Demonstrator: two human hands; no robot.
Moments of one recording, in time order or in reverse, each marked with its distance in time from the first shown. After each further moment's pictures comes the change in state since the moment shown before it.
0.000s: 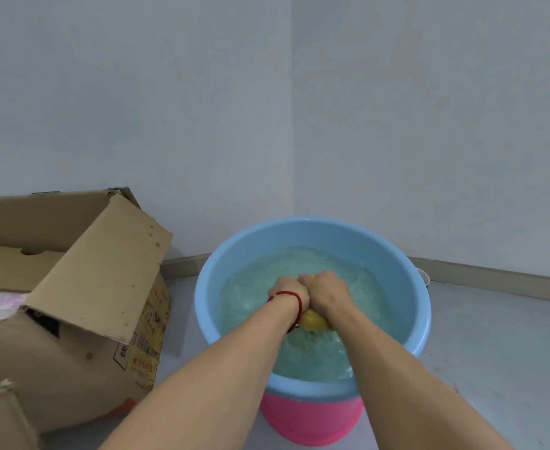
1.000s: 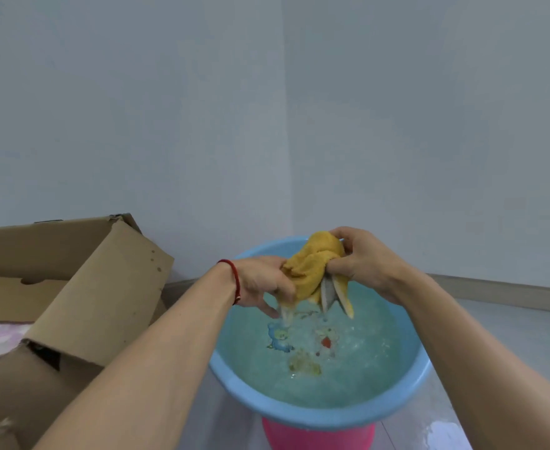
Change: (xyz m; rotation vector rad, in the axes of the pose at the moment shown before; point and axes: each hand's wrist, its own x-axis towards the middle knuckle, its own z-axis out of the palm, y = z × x) left_hand -0.024 0.046 -0.112 0.148 -0.623 0.290; right_hand -0.039 -0.032 -0.114 0.297 -0.127 -0.519
